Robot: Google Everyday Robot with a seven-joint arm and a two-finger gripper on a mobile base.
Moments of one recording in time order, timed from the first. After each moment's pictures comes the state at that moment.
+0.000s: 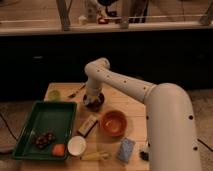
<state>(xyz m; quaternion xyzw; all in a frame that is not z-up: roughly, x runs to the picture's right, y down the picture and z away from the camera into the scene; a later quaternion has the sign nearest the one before) -0.078 0.077 0.869 -0.28 -0.24 -0.35 0.86</state>
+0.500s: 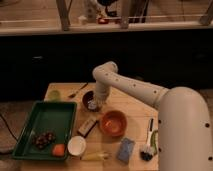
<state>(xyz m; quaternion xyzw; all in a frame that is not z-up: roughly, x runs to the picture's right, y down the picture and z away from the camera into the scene) -0.019 0.096 0.863 -0.30 -0.21 -0.32 0.87</state>
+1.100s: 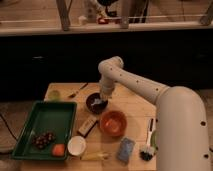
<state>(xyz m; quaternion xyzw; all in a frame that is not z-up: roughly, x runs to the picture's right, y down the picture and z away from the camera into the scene) -0.004 0.056 0.879 -0.30 -0.19 -0.30 0.89</state>
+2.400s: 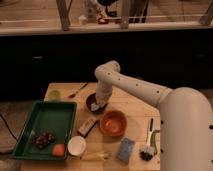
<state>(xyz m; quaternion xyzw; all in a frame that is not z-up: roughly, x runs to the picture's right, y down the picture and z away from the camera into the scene) -0.006 0.095 0.859 -0.30 -0.21 -0.33 0.87</state>
